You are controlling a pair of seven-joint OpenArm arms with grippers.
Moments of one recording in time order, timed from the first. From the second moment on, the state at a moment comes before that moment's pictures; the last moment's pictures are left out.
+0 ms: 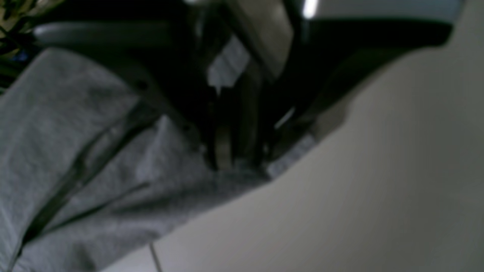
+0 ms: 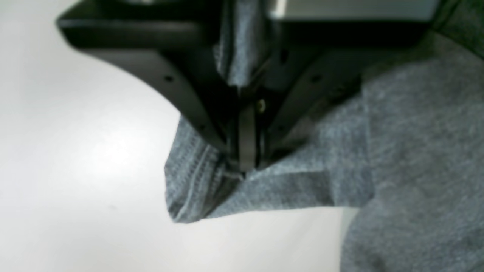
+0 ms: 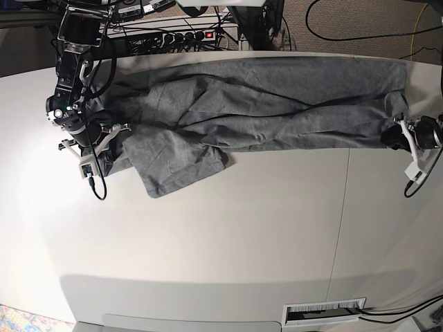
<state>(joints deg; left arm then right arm) -7.1 -46.9 10.2 60.0 -53.0 -43.7 42.9 -1.7 17.0 18.6 81.5 5.6 32.0 -35.3</state>
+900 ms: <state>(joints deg) -3.6 -48.9 10.3 69.5 -83.5 -43.5 71.1 5.3 17.1 18.9 88.7 8.7 31.3 -48.0</state>
